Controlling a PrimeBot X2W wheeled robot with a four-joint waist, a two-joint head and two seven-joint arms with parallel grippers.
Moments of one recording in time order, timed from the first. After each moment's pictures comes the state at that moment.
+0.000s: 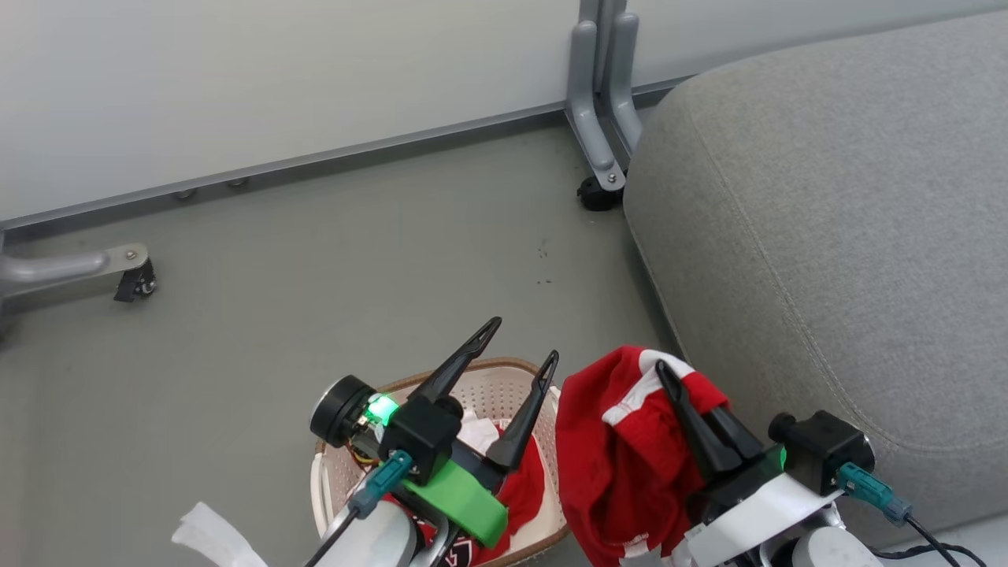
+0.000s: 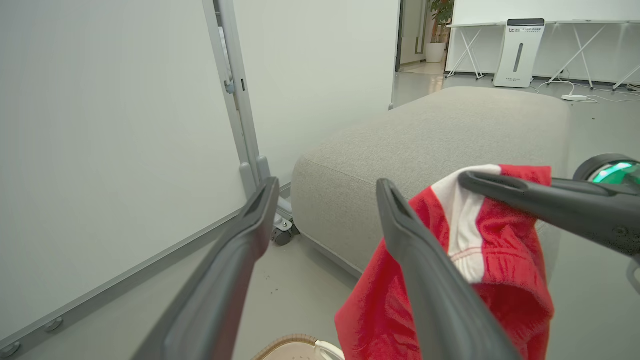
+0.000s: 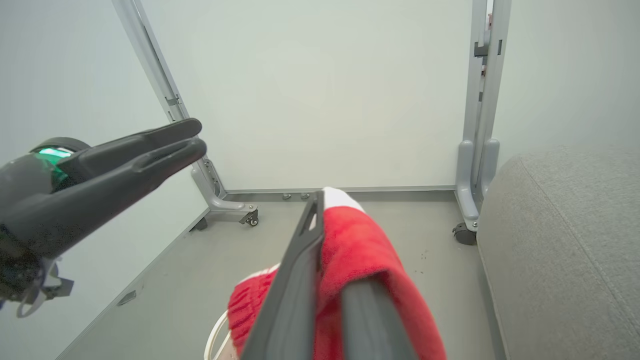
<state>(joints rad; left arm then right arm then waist) -0.29 0.12 -0.65 0.24 -0.24 -0.09 -0.26 -0.07 -0.15 0.35 0.06 0.34 0.13 -0.26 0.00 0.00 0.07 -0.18</state>
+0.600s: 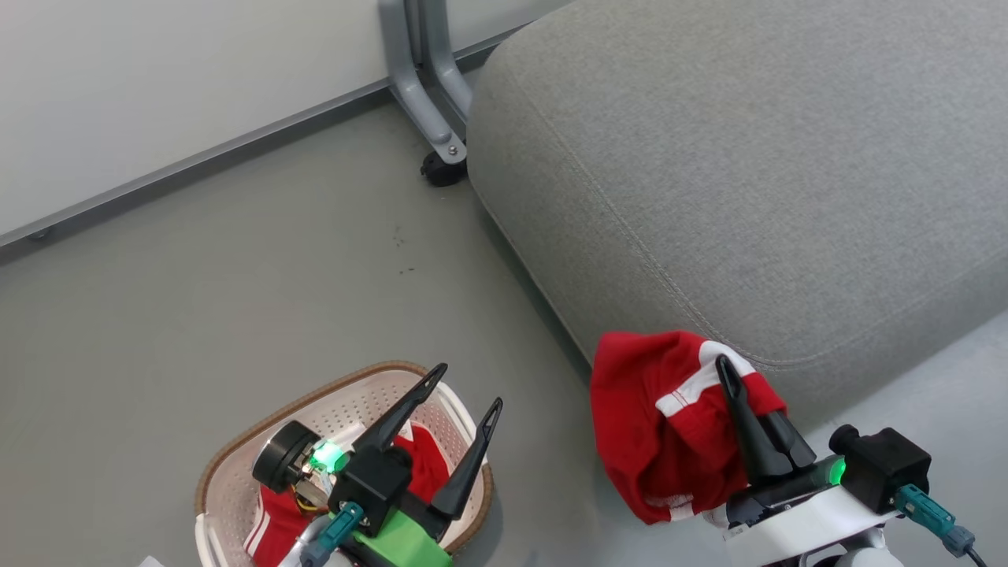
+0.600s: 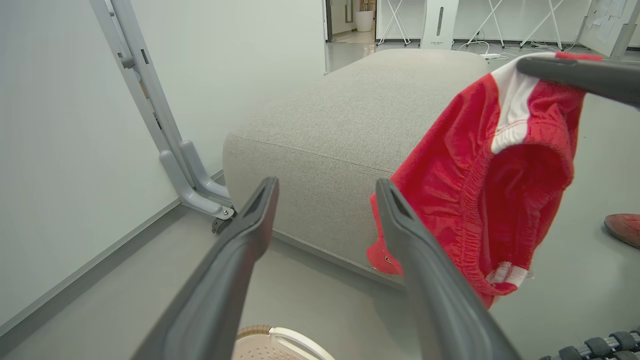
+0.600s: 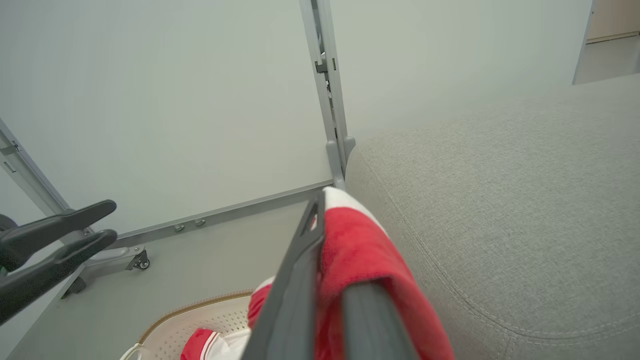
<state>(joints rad) -0.17 0.23 -0.58 0.17 -0.17 -0.12 -0.26 0.03 -0.09 0.19 -0.03 0.31 0.13 -0.26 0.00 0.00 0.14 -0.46</state>
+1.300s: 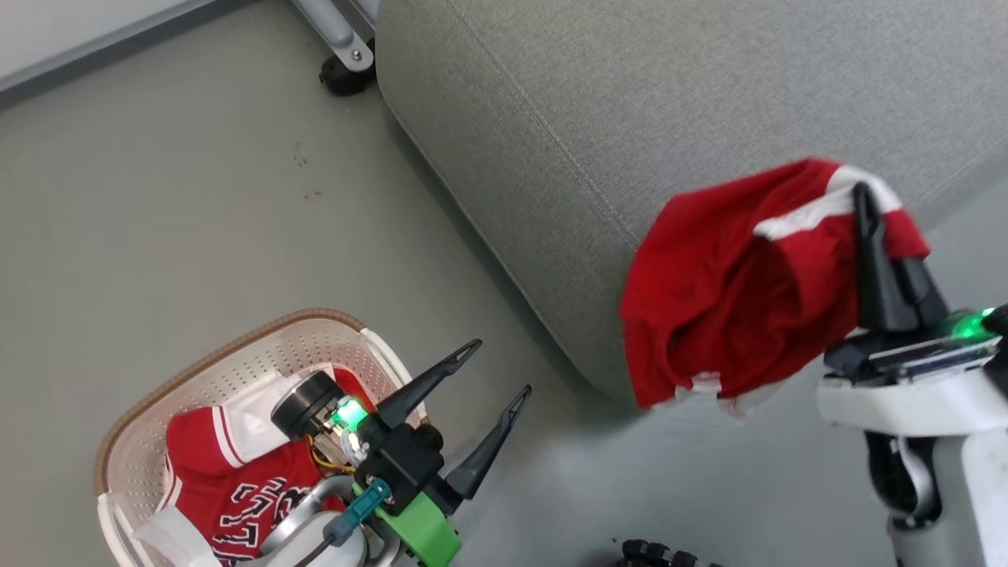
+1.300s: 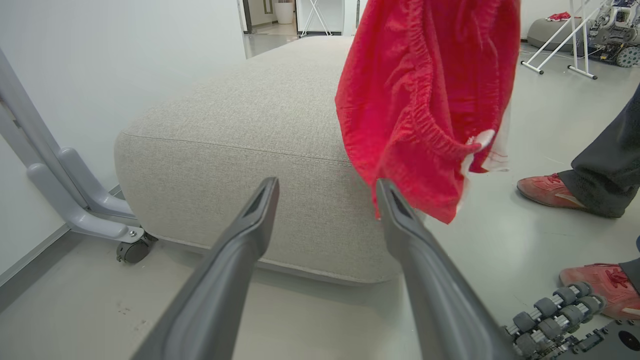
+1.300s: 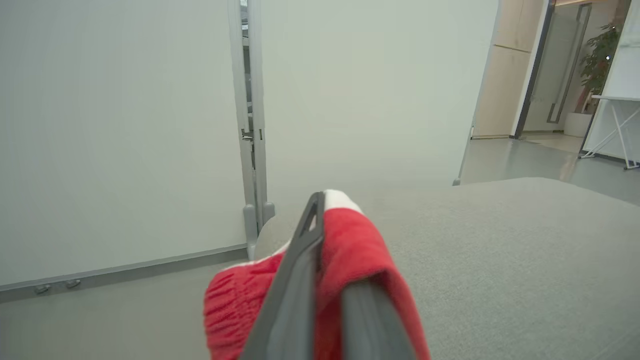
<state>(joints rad) -0.32 0.31 -0.74 0.17 -0.17 -0.13 -0.26 -0.15 -0.09 -0.01 -0.21 0.25 0.13 -0.26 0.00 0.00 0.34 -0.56</state>
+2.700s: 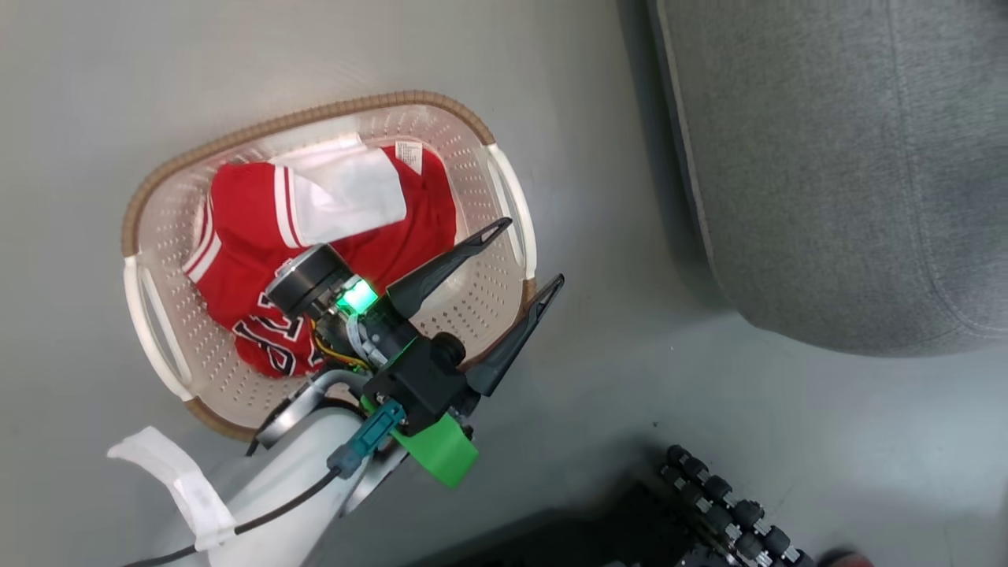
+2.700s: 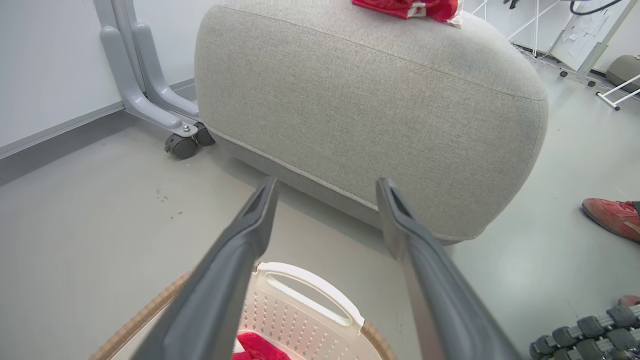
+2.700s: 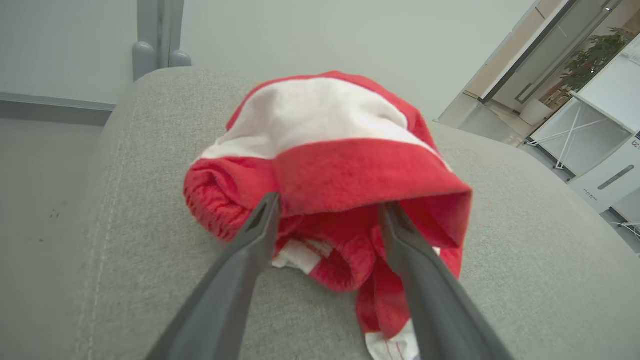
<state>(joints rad) -0.56 0.34 -0.80 0.07 -0.14 -0.11 -0.24 -0.61 -0.26 -0.41 0.28 0.07 0.13 -0.26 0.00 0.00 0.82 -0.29</state>
